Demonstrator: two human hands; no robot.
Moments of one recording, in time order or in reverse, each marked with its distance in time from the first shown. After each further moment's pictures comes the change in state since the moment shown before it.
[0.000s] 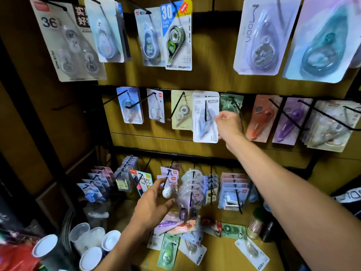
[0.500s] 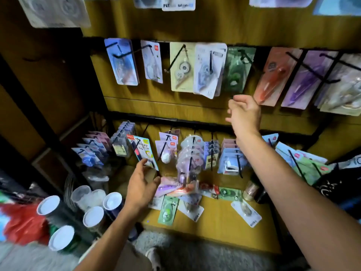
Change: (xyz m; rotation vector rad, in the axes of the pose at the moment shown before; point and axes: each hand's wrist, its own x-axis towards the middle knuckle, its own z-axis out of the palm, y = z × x) left_hand -0.021 -0.054 0.021 -0.134 0.142 -0.155; right_hand -0.046 0.067 -0.015 0.184 0.142 0.039
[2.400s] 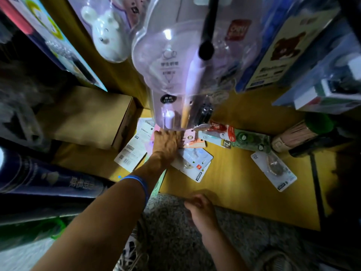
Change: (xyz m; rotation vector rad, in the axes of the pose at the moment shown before) left_hand 0.135 -0.315 0.335 1.104 -0.453 0.273; right_hand -0.205 0.508 -0.002 -0.308 -0.461 0.997
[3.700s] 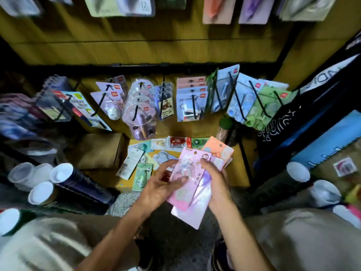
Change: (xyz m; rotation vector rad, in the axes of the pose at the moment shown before) left_hand -0.311 0.091 -0.304 -1.544 -0.223 -0.022; right_hand -0.268 -0.100 -0.135 0.972 0.045 -0.353
